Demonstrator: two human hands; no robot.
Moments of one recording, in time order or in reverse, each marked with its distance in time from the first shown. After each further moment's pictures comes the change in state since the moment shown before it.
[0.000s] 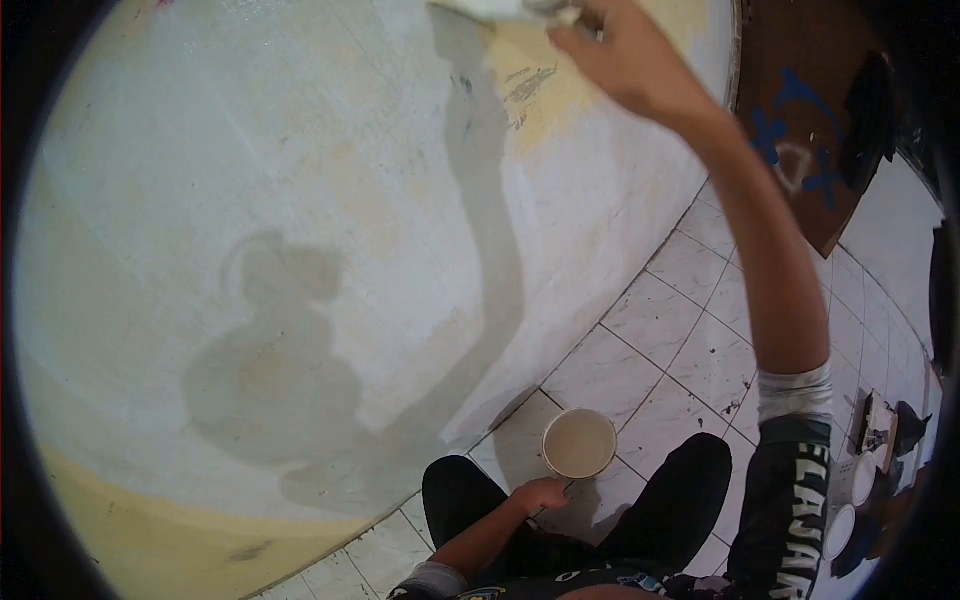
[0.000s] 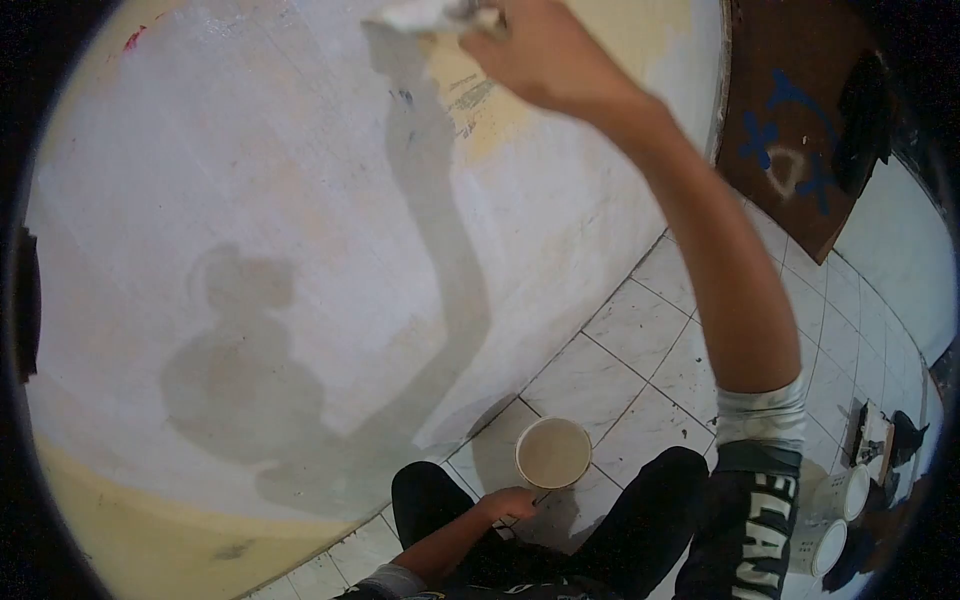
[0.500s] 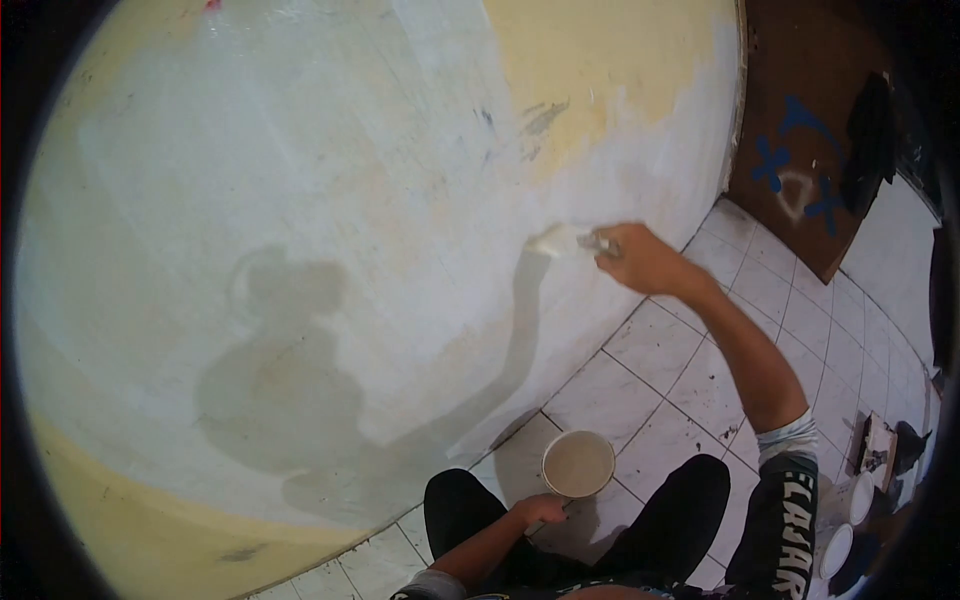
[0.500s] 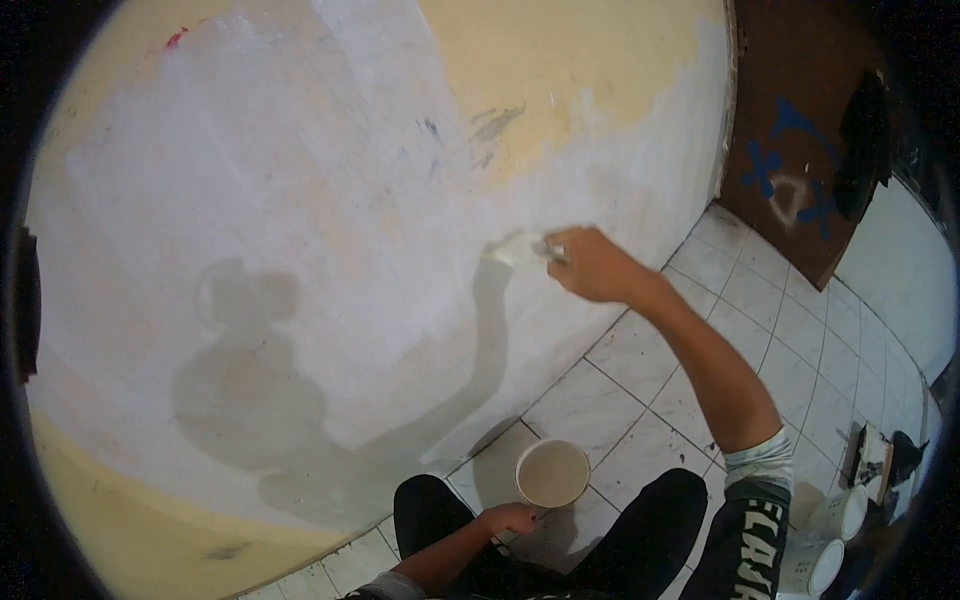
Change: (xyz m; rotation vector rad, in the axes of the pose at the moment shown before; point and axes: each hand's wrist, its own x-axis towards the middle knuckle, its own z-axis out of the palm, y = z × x) left_hand 0.010 -0.005 0.001 -0.026 0.010 0.057; right_hand -0.122 0.075 0.052 0.034 -0.537 0.229
